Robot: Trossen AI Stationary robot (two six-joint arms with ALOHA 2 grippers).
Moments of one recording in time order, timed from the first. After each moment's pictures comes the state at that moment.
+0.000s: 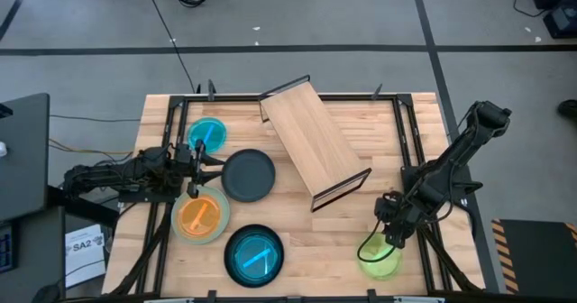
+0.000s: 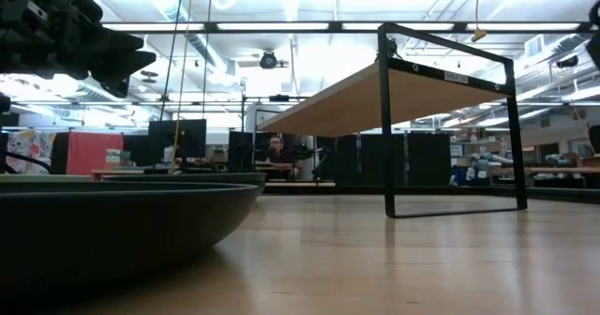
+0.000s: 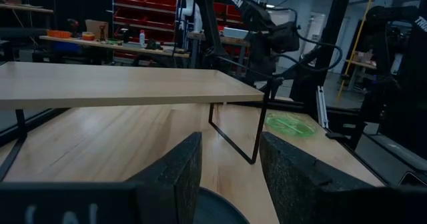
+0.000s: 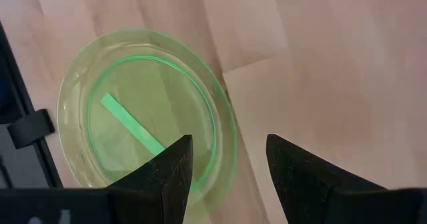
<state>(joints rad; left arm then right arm) 0.07 0.01 0.01 0.06 0.05 -0.15 0.83 1.13 0.53 -0.60 0.05 1.20</state>
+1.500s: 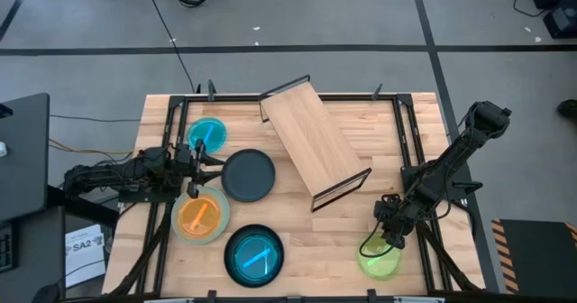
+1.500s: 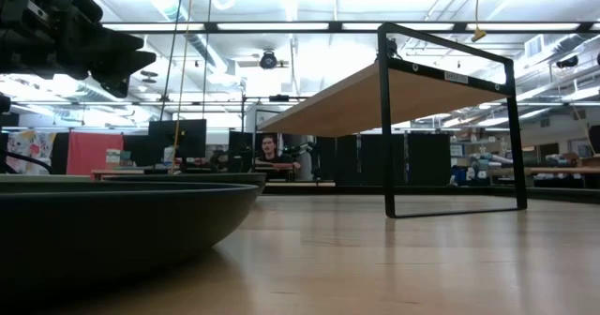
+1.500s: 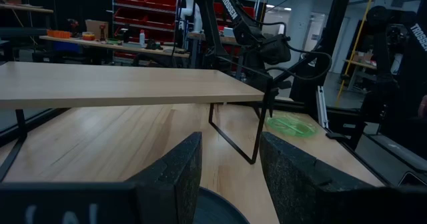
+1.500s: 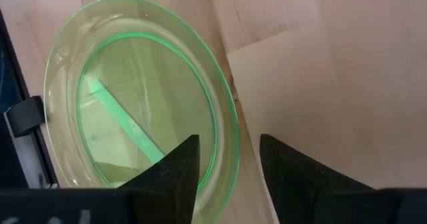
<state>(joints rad) 0.07 0.01 0.01 0.06 0.05 -0.15 0.83 1.13 0.35 -0.31 -0.02 1.20</state>
